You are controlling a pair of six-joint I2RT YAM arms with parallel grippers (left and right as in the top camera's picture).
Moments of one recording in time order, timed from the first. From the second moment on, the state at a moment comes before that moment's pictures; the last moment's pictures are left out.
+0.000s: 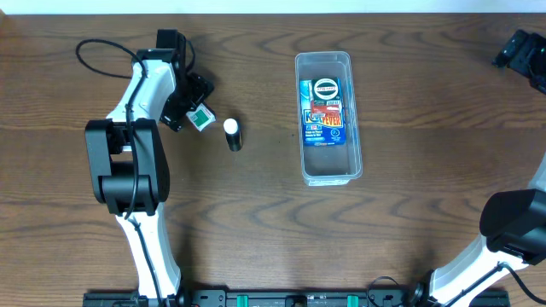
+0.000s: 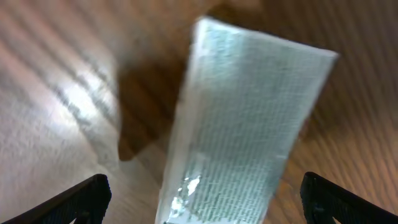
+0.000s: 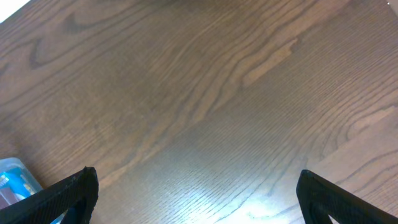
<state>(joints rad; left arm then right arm) 0.00 2.23 1.74 -0.93 0.03 -0.86 -0.36 1.94 2.18 -1.37 0.10 0.30</state>
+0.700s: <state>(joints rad) 0.00 2.23 1.74 -0.95 -0.01 -0.75 -0.36 1.94 2.18 -1.37 0.10 0.30</state>
